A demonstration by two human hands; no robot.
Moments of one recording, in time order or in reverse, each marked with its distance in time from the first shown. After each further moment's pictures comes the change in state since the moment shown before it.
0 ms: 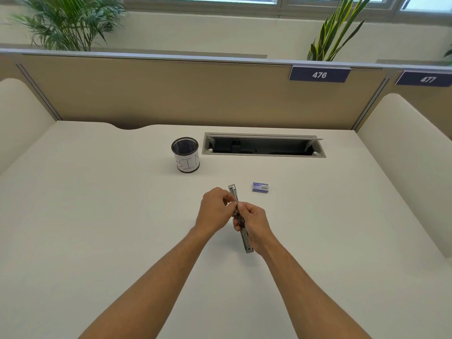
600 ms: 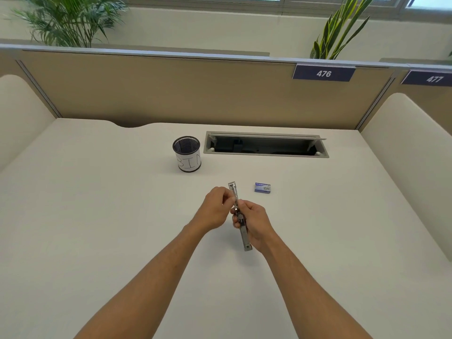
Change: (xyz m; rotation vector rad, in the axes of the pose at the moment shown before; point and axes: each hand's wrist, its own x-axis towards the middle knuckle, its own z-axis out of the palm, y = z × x) left_hand 0.014 -0.016 -0.005 -0.106 -0.155 -0.006; right_hand 0.006 -0.011 0.006 0.107 -0.035 0.103
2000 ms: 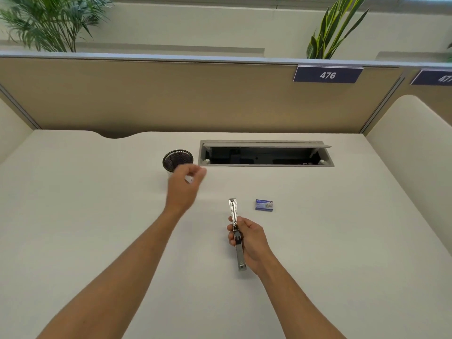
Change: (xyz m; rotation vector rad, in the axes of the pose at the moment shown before) left_hand 0.099 -0.022 -0.064 -0.114 0.400 0.059; right_hand 0.043 0.008 0.004 0.160 0.088 0.097
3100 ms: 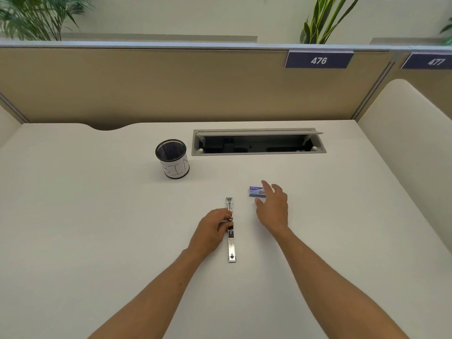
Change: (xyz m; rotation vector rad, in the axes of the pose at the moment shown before) left_hand -0.119 -0.049 0.061 0.173 -0.415 0.200; right_hand 0.044 -0.028 -0.068 -1.279 0.399 -0.389
